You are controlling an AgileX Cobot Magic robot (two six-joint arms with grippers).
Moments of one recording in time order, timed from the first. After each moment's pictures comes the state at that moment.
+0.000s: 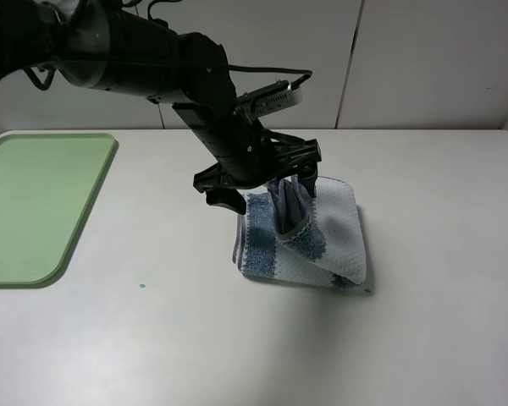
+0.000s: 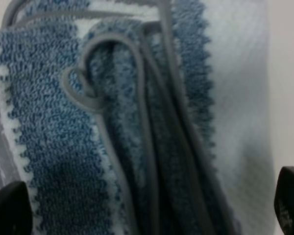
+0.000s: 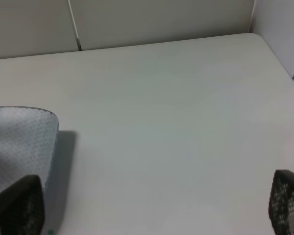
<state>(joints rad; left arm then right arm) -0.73 2.01 -1.38 -0.29 0.48 -0.47 -0.17 -0.01 -0.50 0.12 1.03 -0.08</state>
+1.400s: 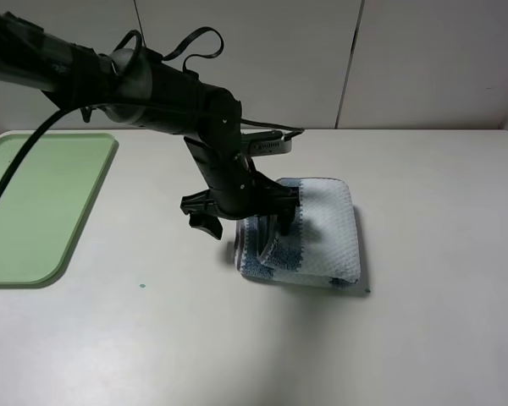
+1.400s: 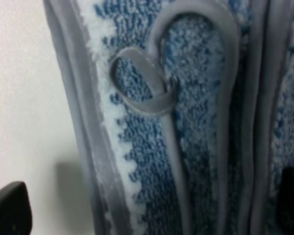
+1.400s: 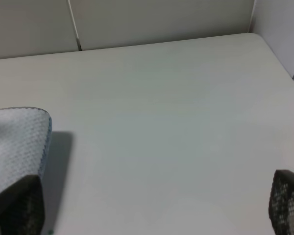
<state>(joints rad) -0.73 2.13 -1.38 -0.09 0.53 -0.57 -0.17 -0.01 -0.50 0.12 1.03 -0.08</state>
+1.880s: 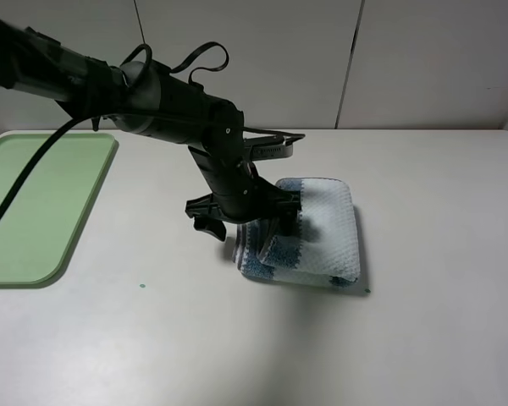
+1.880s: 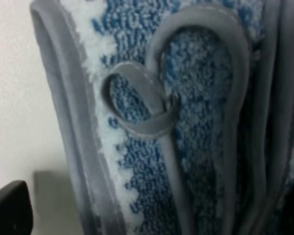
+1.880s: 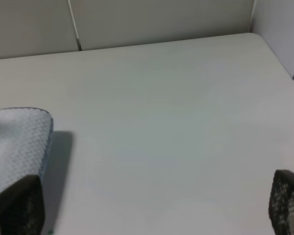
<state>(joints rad) -0.73 2.16 -1.38 -0.09 0.48 -0.57 -0.17 -0.01 -0.50 0.12 1.03 -0.07</state>
